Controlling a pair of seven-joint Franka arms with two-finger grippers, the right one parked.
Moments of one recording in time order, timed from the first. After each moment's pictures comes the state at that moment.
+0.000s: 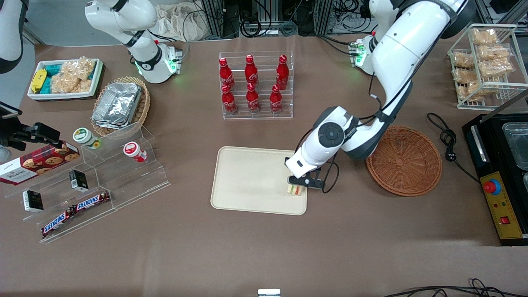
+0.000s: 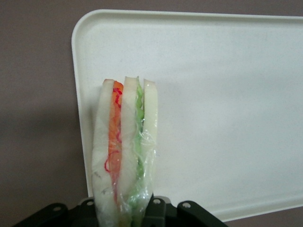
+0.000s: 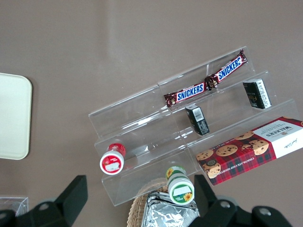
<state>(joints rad) -0.15 0.68 -0.50 -1.73 0.20 2.45 -0.56</state>
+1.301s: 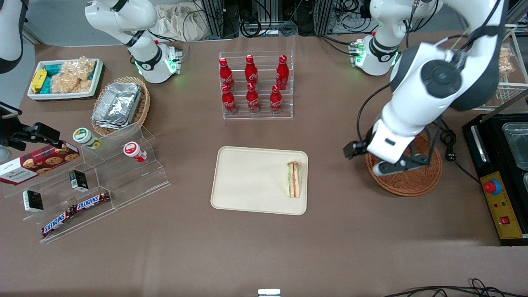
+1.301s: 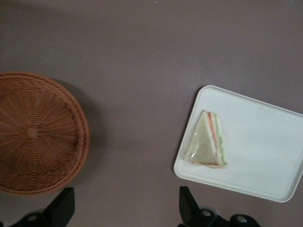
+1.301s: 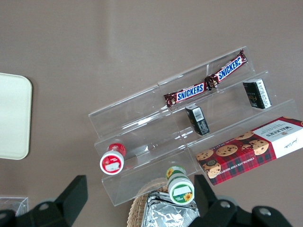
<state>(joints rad) 0.06 0.17 -0.44 -1.67 0.03 1.87 -0.57</state>
